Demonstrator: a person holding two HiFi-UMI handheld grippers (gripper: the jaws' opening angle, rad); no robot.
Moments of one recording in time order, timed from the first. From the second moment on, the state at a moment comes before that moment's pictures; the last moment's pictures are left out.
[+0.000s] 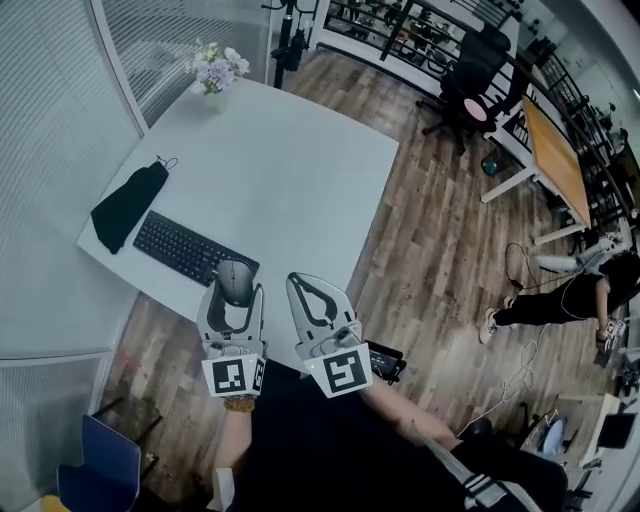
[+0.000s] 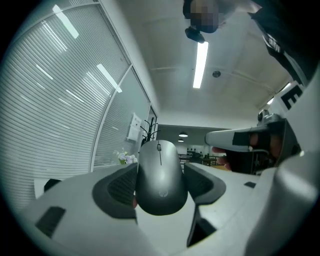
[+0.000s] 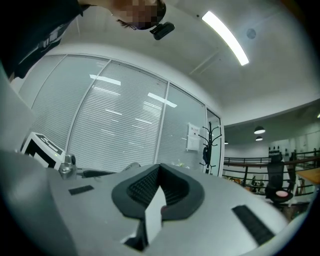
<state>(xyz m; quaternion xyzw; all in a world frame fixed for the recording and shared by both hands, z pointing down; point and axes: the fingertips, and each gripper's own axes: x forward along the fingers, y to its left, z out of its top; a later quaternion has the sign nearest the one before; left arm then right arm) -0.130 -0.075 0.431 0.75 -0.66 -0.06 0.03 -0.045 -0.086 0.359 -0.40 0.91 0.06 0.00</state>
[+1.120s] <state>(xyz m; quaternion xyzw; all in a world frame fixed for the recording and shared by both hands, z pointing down) -0.116 -0.120 0.477 0.77 -0.63 -0.01 0.06 -0.041 -0.130 0.367 -0.43 0.90 0.06 0.02</state>
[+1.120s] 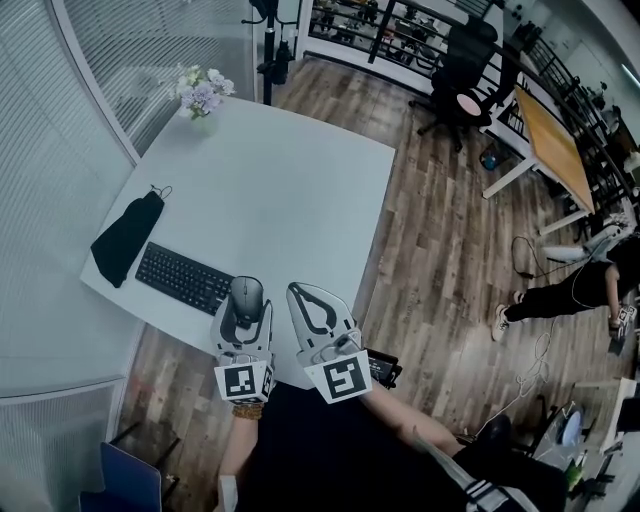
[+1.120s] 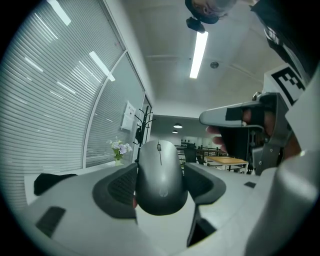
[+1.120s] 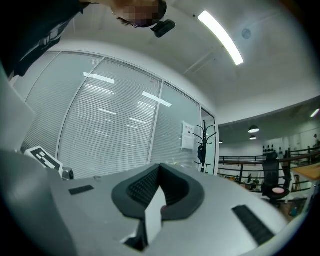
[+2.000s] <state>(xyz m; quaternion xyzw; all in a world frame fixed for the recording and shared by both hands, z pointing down) -0.119 -0.130 0.564 0.77 -0.62 0.07 0.11 -0.049 -0.144 0.369 -0.44 0.90 0.06 0.00</state>
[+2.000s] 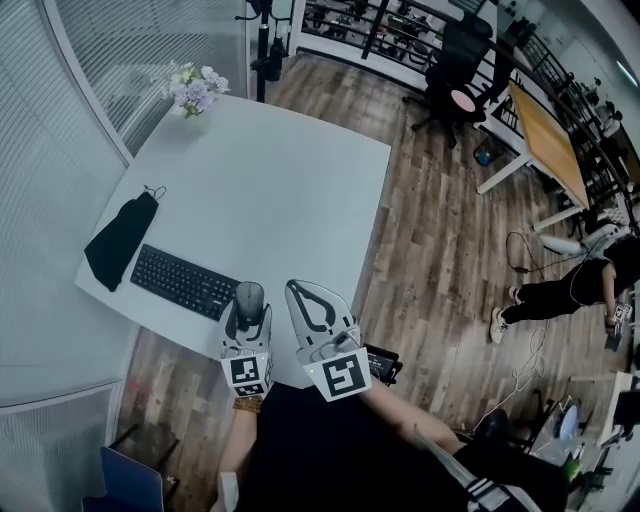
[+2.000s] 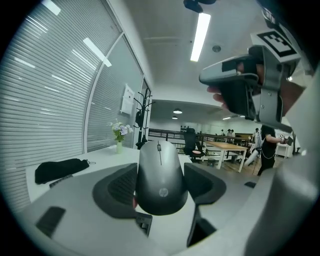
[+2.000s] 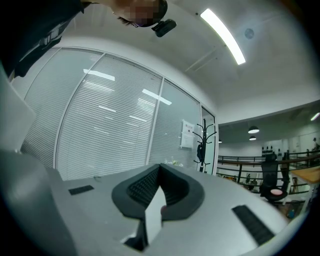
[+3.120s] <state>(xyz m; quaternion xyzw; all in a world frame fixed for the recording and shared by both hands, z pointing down) -0.105 -0.128 0.668 0.77 -0.60 0.14 0.18 -0.037 -0.157 0.371 -0.44 0.89 0.07 -0.01</state>
